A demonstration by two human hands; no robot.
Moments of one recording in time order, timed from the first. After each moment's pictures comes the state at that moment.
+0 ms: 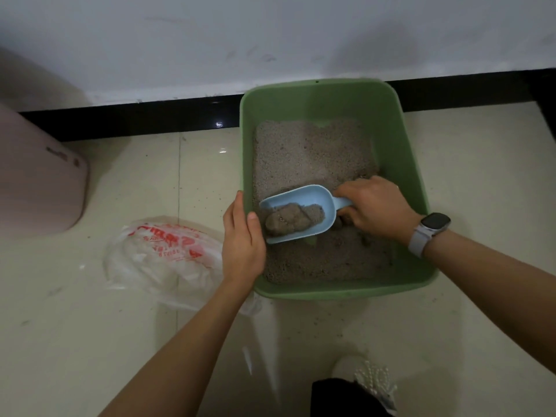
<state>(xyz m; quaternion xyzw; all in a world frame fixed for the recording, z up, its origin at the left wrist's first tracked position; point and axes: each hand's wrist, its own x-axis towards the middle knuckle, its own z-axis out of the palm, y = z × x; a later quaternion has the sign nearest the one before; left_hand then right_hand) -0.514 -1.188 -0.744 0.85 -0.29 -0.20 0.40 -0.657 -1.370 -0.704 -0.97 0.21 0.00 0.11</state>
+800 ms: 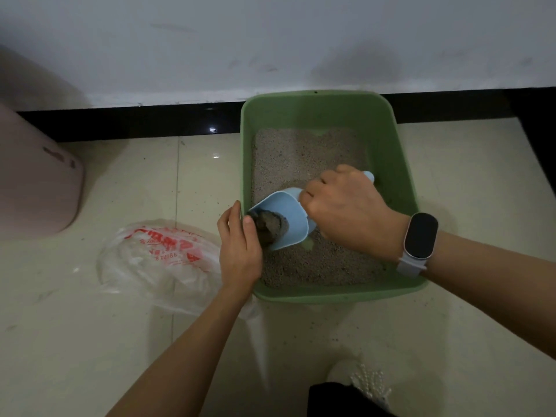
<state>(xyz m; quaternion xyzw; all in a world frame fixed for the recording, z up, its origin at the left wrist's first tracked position) -0.513 -1.187 -0.742 0.84 -0.24 -0.20 0.45 -0.608 -1.324 -0.637 -0.97 0.07 0.10 -0.21</state>
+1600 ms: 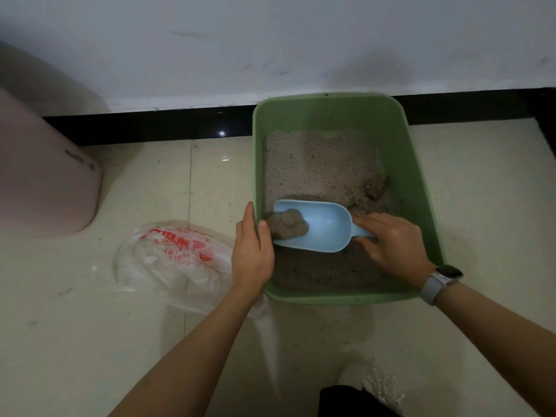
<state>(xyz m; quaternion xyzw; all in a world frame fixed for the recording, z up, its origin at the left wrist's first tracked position) -0.512 -1.185 -0.745 0.85 -0.26 -0.24 0.41 -0.693 -1.331 -0.720 -0.94 0.28 -0.13 0.12</state>
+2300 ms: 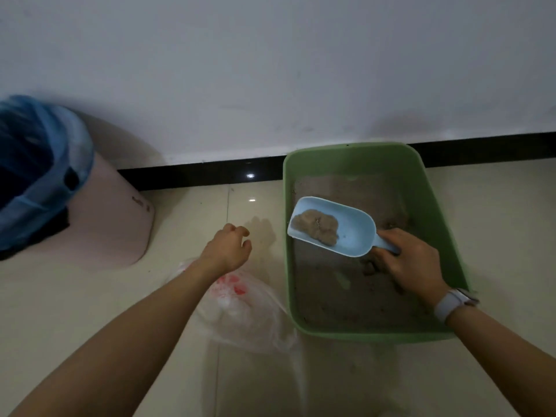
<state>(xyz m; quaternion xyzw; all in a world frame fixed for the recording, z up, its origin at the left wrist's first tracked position) -0.382 -1.179 -0.697 0.87 -0.42 -0.25 0.03 -0.665 -1.338 -0.706 -0.88 0.38 -0.20 0.19</state>
